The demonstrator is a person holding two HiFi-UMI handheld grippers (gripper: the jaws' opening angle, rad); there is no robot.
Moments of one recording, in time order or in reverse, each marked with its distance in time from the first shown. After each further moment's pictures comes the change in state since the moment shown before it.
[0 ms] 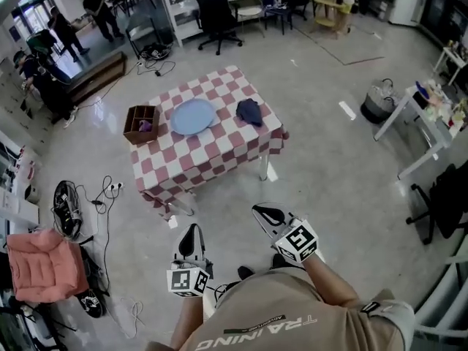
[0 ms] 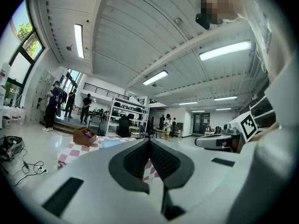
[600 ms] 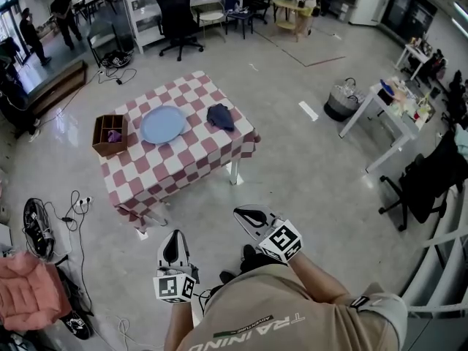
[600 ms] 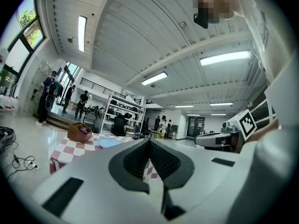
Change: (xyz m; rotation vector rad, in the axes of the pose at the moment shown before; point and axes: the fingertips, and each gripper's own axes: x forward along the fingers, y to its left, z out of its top) left arm 0.014 0.028 -0.005 -0.052 -0.011 -0.092; right arm 0.019 0.005 0.008 -0.050 0.071 -0.083
